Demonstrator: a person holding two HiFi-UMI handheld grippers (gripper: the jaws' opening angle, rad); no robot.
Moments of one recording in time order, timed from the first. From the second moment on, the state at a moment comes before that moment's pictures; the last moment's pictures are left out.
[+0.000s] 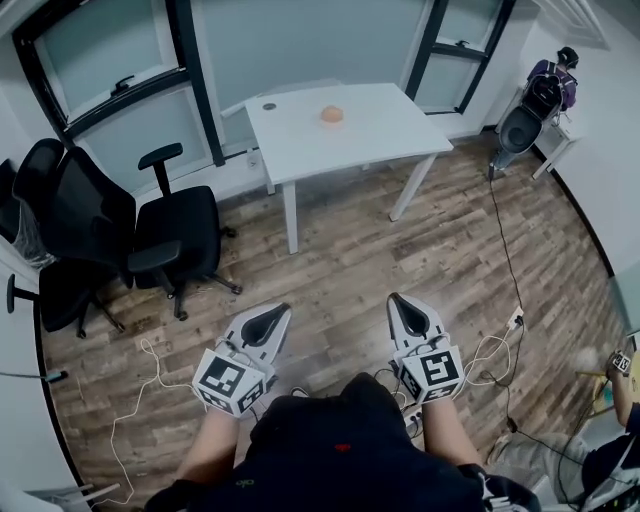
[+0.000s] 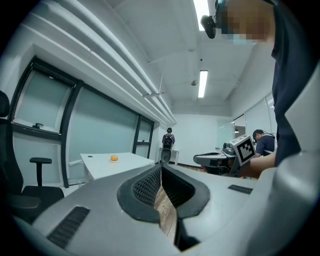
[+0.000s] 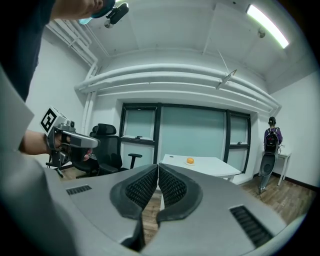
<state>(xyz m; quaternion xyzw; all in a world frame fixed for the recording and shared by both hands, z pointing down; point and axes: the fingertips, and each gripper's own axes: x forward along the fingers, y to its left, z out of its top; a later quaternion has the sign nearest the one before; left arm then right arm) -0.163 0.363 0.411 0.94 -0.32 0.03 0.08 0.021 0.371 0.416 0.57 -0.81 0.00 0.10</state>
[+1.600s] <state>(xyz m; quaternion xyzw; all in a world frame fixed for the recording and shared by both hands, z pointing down) 0.037 0.087 0.418 0.93 -0.37 0.06 0.07 0.220 0.075 0.454 0.53 -0.85 0.06 0.08</state>
